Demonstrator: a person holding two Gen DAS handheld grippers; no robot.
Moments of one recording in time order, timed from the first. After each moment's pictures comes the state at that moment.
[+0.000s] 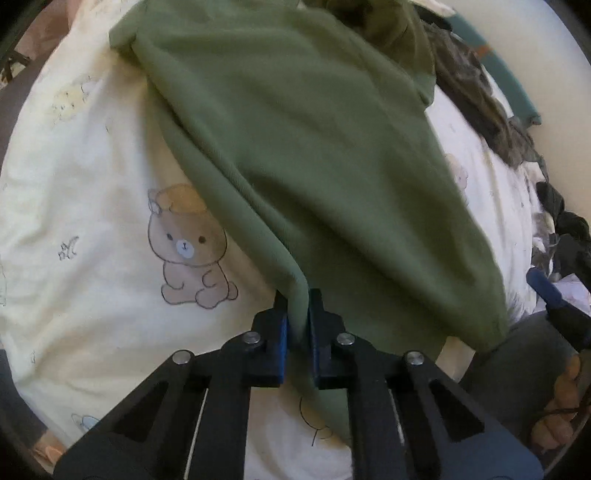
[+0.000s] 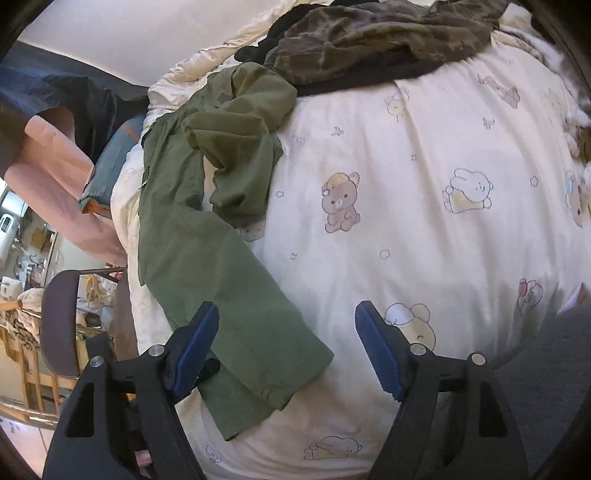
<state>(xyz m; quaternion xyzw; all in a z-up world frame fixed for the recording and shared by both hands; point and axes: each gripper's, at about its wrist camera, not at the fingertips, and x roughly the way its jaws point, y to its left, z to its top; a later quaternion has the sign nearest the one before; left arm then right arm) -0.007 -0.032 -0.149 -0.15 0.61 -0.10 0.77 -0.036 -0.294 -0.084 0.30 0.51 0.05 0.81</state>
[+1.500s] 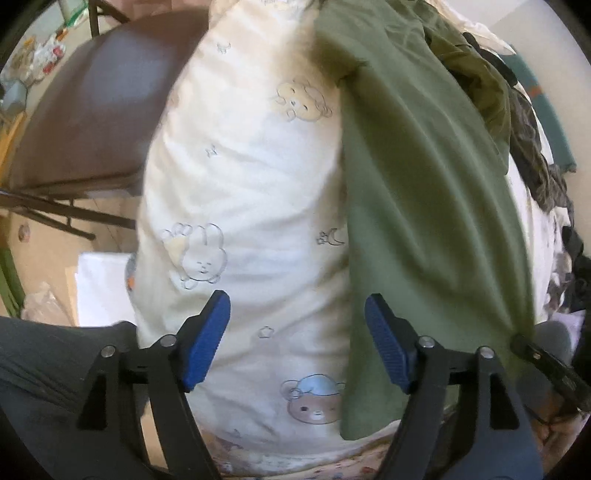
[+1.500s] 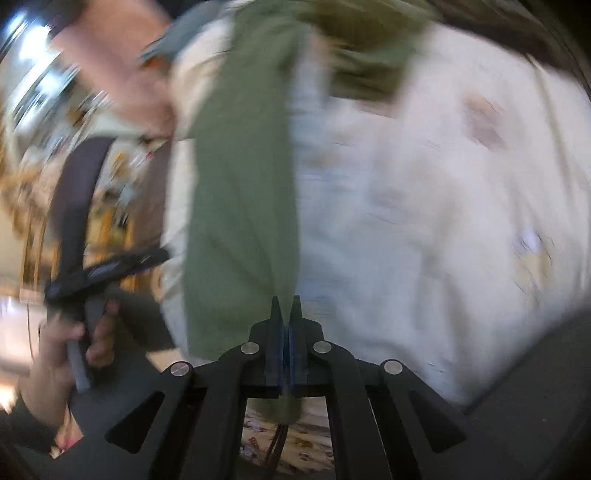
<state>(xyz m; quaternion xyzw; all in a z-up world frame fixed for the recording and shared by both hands) -0.034 0.133 -0.120 -0.18 0.64 -0.01 0.75 -0.060 -0.201 -0.100 0.20 0.62 0.20 0.73</state>
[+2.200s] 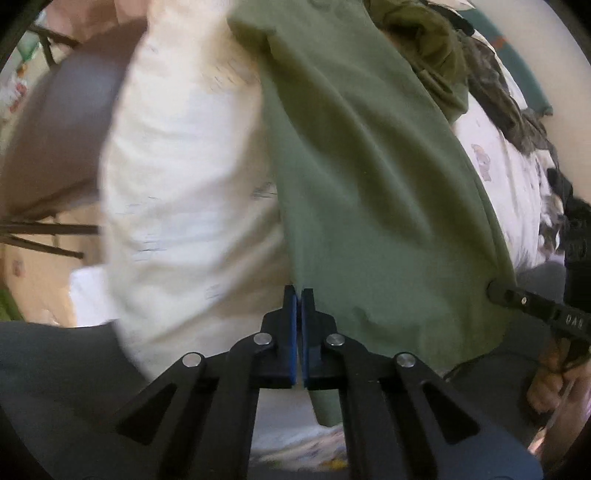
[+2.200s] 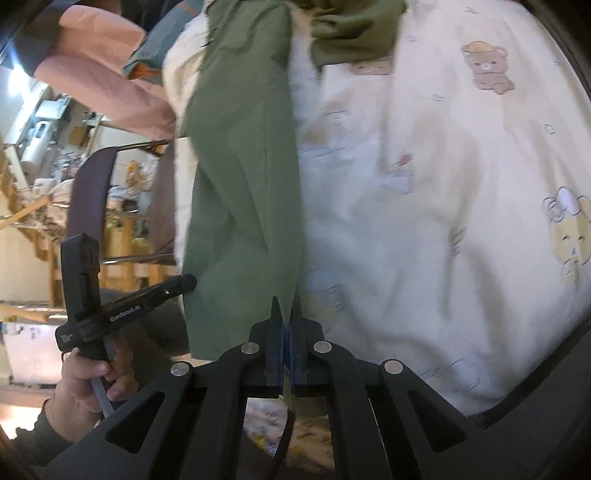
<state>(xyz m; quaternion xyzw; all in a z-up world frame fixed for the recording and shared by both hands) -0.052 0.093 -0.097 -0.11 0.65 -0.07 0.75 -0.061 -0.187 -0.114 0.25 0.63 0.23 0.69</state>
